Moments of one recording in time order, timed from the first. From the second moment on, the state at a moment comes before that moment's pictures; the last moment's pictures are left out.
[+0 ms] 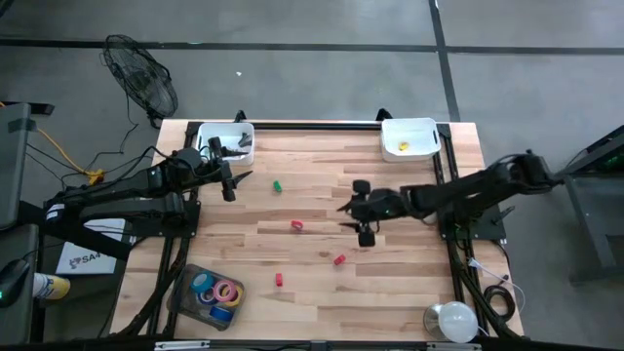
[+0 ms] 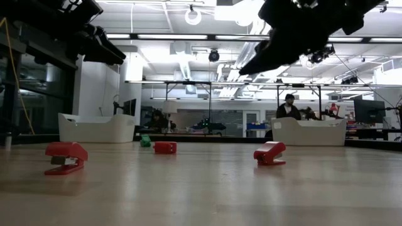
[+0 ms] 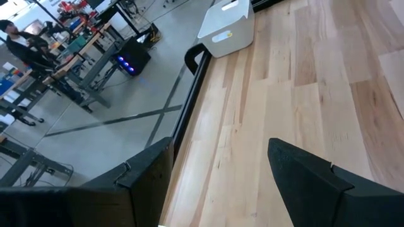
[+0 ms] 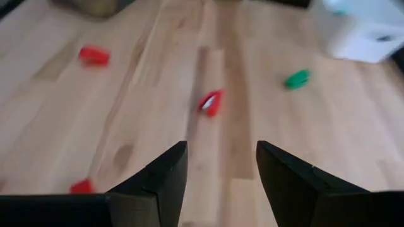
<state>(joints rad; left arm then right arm) 0.31 0.52 0.46 -0.21 -0.19 0.53 0.09 1.33 0.67 0.14 0.11 -0.09</state>
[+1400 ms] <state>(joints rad) 0.31 0.52 0.46 -0.21 -0.19 0.53 0.31 1.71 0.67 0.27 -0.01 -0.24</state>
